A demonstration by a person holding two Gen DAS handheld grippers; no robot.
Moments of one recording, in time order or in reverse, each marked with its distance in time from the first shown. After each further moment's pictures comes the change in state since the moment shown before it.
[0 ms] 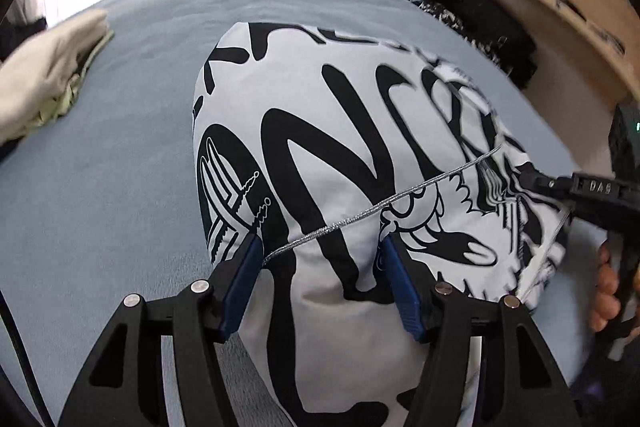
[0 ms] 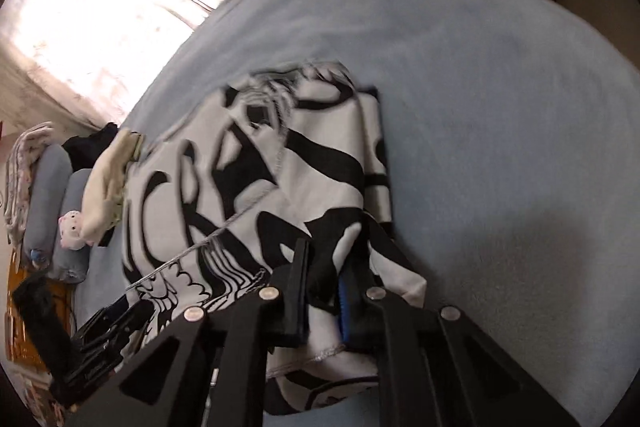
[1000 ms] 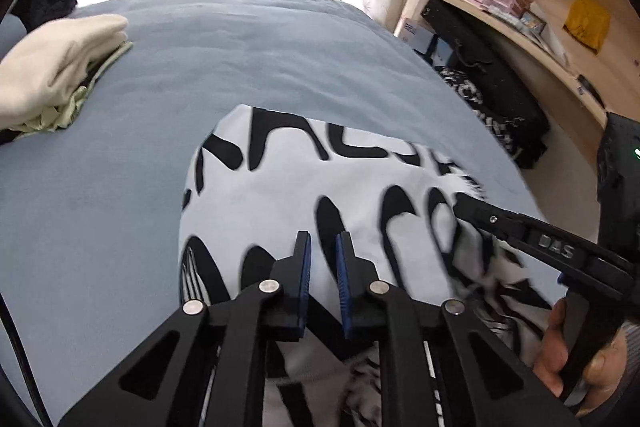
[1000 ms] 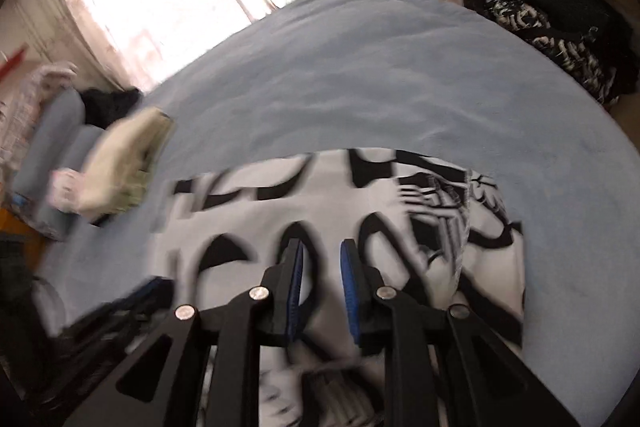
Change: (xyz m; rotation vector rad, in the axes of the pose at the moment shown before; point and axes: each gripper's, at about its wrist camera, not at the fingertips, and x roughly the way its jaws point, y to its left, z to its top) left arm 0.012 0.007 0.060 -0.195 -0.142 -0.008; right arm 0.044 0.114 0.058 -0.302 -0.084 -0.068
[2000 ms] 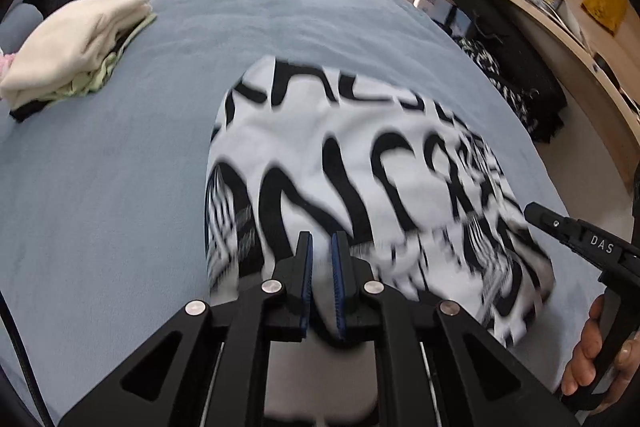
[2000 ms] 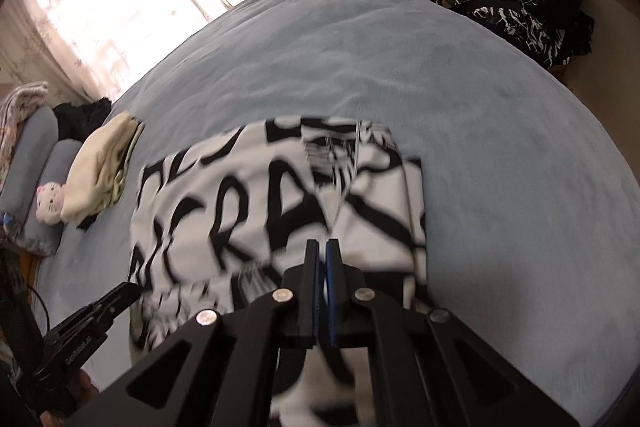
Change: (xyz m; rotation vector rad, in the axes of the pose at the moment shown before) left arm -0.038 -0.010 -0.034 -0.026 0.137 0.058; right arm -0.067 -0.046 -0.040 0.115 0.049 -0.046
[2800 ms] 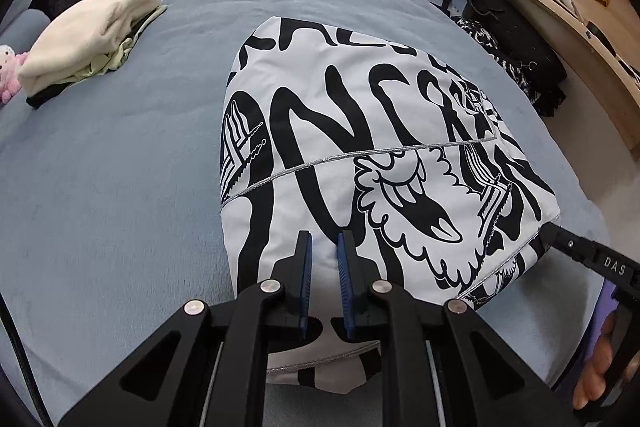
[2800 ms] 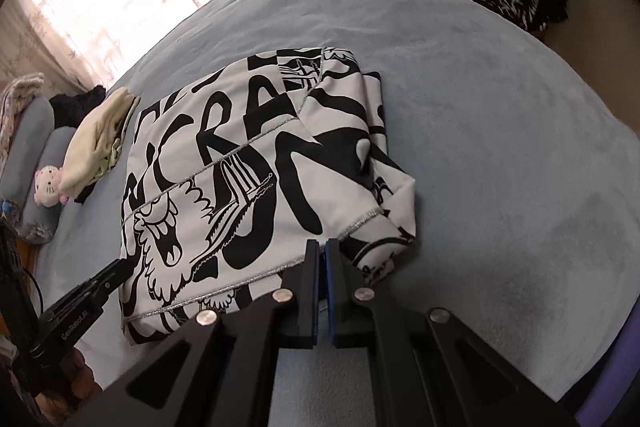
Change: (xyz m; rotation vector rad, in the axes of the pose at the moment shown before) left arm -0.016 0.000 -0.051 0.049 0.012 0.046; right arm -0.024 -0.021 -0.073 0.045 0.045 -0.024
